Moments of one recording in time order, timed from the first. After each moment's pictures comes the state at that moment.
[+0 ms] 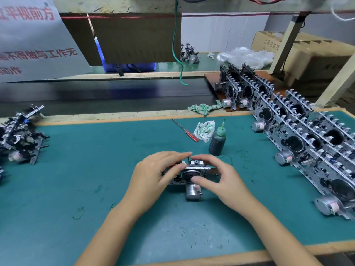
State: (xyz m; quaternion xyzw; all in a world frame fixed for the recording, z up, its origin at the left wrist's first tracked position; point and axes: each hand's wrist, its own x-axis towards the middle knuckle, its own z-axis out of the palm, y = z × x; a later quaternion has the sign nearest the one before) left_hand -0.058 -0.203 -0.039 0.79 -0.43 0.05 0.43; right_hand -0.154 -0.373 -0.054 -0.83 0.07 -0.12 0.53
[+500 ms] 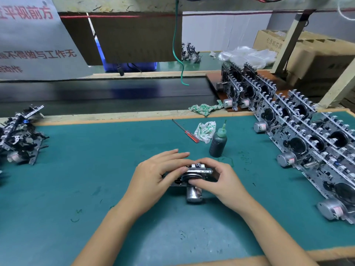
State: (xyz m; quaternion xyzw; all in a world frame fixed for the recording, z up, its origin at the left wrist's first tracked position) left_hand -0.054 -0.204 -0.041 0.78 -0.44 0.00 0.44; right_hand -0.144 -0.375 -0.056 -0.78 0.04 -0.12 0.62
